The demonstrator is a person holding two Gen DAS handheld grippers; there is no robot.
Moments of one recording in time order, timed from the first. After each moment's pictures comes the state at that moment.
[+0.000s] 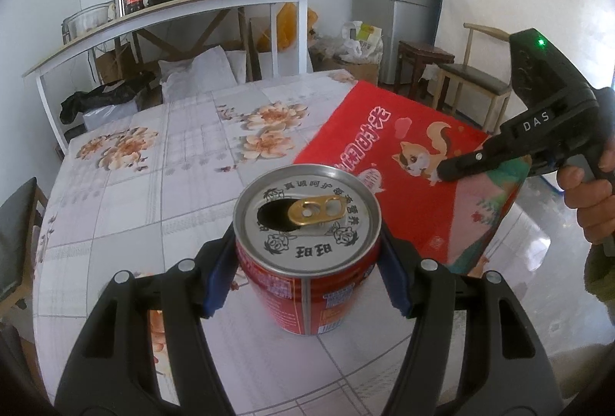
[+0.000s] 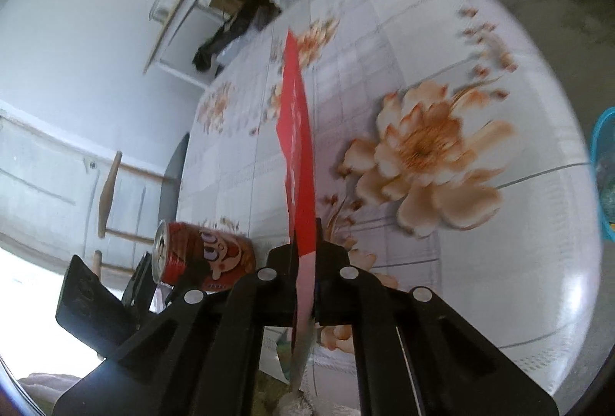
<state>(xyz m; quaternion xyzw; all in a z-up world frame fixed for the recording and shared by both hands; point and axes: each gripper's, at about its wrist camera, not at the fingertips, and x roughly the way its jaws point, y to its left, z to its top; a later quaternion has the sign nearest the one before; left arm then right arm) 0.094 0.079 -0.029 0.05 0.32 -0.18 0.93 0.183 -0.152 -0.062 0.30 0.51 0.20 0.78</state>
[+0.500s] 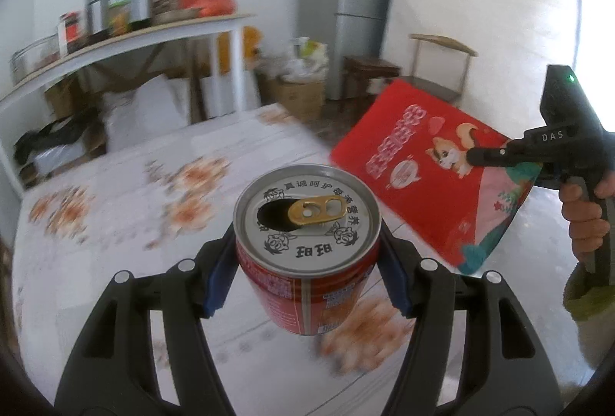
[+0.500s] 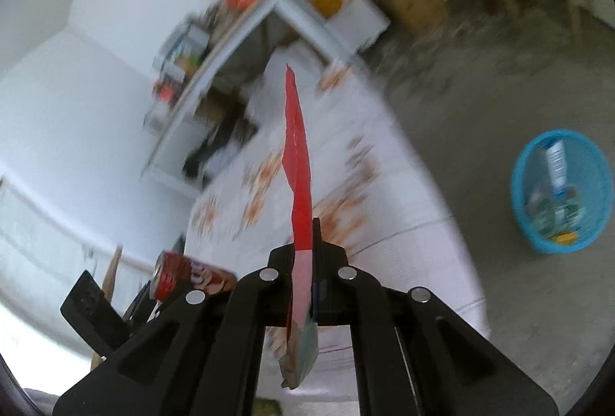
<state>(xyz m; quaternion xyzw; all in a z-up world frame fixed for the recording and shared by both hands) 0.123 -0.003 0.028 0.06 0.29 -0.29 0.91 0.102 -0.294 -0.003 0.37 0.34 0.08 0.86</state>
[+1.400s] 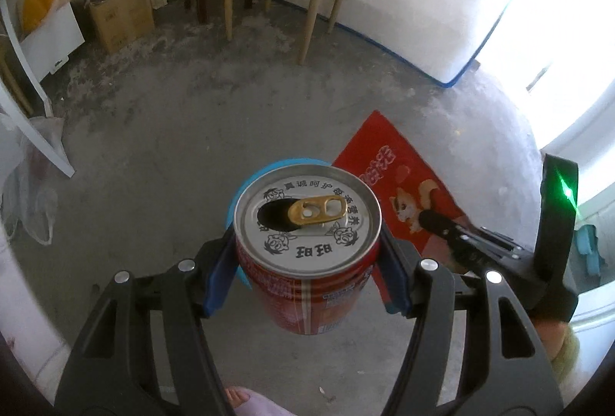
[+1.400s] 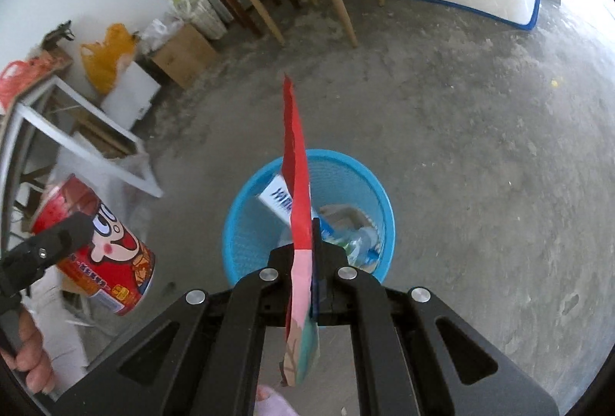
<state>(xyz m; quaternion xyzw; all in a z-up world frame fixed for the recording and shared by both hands) 0.245 -0.426 -0.114 0.17 0.48 -0.46 0.73 0.103 -0.549 -0.203 0.37 0.39 -0.28 0.80</state>
